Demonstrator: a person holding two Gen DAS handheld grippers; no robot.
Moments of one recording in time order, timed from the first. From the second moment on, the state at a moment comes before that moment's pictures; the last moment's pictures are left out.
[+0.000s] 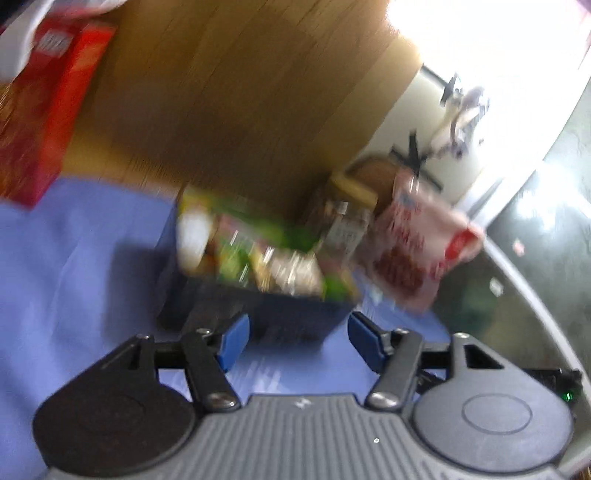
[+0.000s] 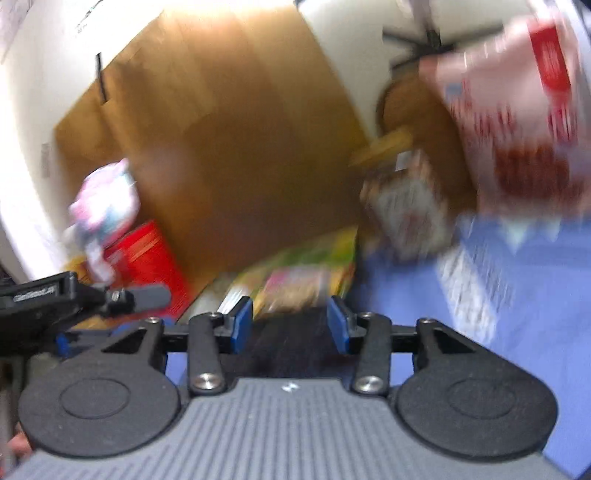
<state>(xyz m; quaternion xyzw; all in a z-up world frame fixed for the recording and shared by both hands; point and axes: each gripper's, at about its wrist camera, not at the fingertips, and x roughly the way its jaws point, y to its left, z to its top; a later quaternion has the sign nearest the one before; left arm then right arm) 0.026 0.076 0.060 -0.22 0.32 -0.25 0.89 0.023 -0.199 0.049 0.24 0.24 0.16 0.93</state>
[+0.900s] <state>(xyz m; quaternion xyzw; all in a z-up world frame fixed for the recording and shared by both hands) -0.036 0.112 -0.011 -0.28 0.41 -0.24 0.83 -0.045 -0.152 -0.014 0.34 0.39 0.29 0.81</state>
